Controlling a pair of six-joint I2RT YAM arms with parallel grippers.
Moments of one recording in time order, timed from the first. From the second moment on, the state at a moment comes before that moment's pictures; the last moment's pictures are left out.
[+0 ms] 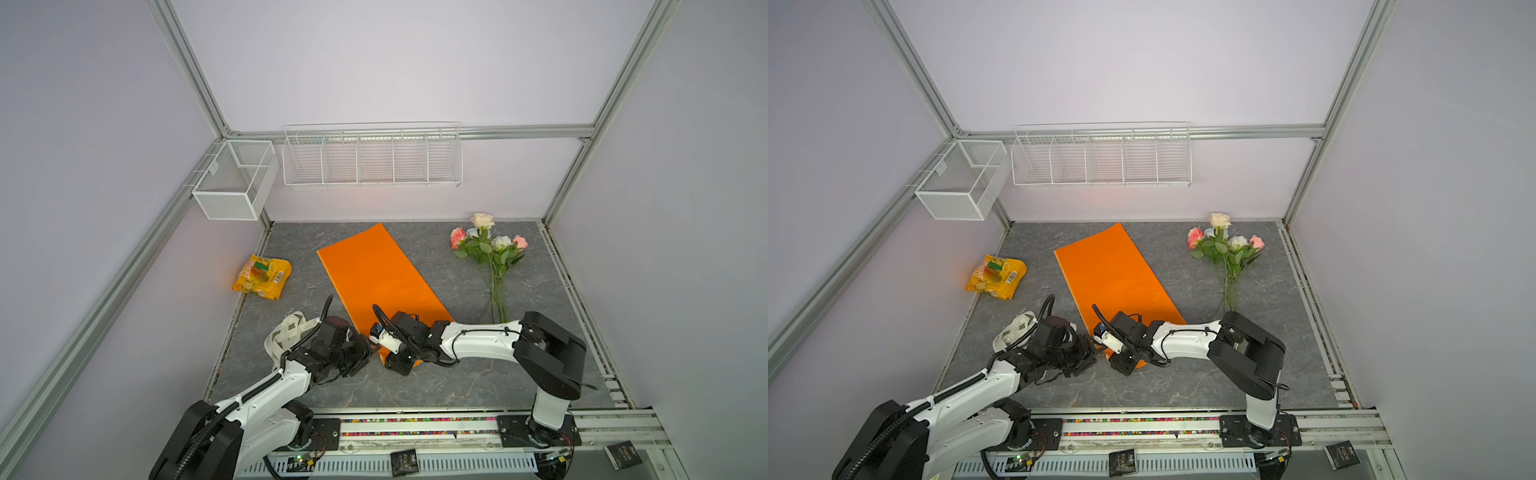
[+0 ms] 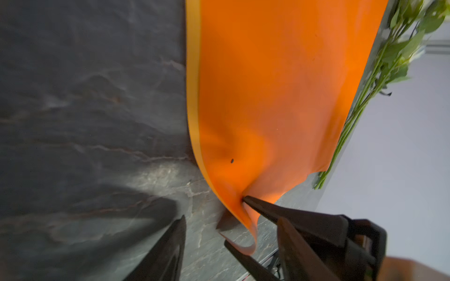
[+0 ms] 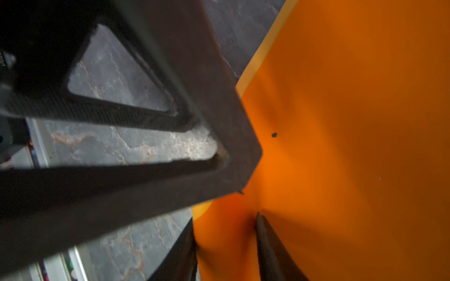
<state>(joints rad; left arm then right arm) -0.55 1.04 0.29 -0.11 0.40 -1.23 1.09 1.83 1.04 -0.27 -0.19 0.08</state>
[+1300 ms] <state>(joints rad) -0.55 1.10 0.25 0.02 0.35 -1.26 1.04 1.74 1.03 -0.25 -0.25 0.17</state>
